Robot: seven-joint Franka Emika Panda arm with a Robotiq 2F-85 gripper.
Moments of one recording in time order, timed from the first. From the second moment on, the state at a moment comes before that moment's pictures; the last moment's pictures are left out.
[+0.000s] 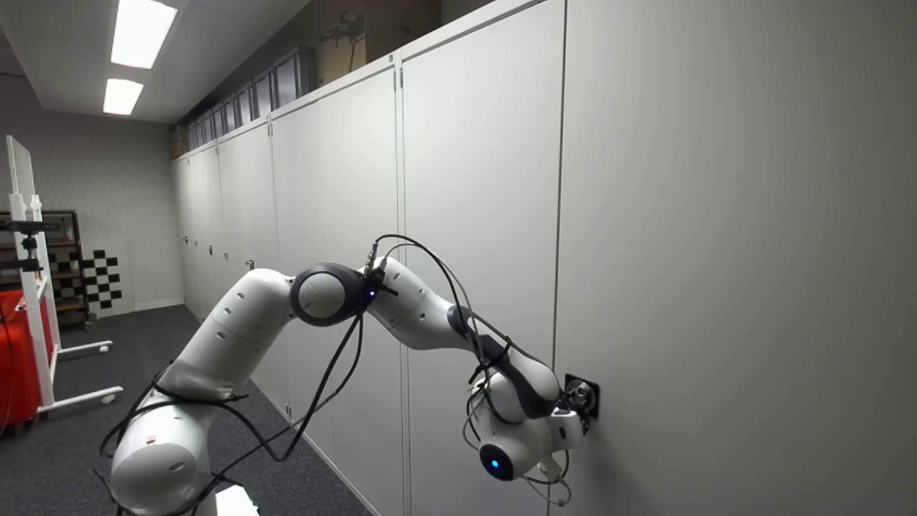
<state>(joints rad) -0.25 0.64 -0.31 -1.80 2.44 2.13 -2.10</state>
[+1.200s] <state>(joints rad) -0.25 0.64 -0.31 -1.80 2.42 2.13 -1.87</state>
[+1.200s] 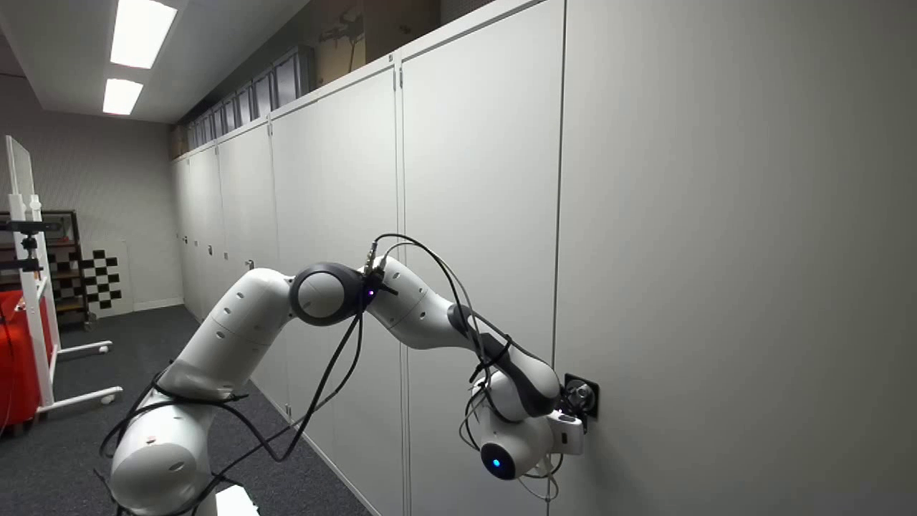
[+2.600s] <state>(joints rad) -0.26 0.64 -0.31 -1.78 2.34 2.13 -1.58</state>
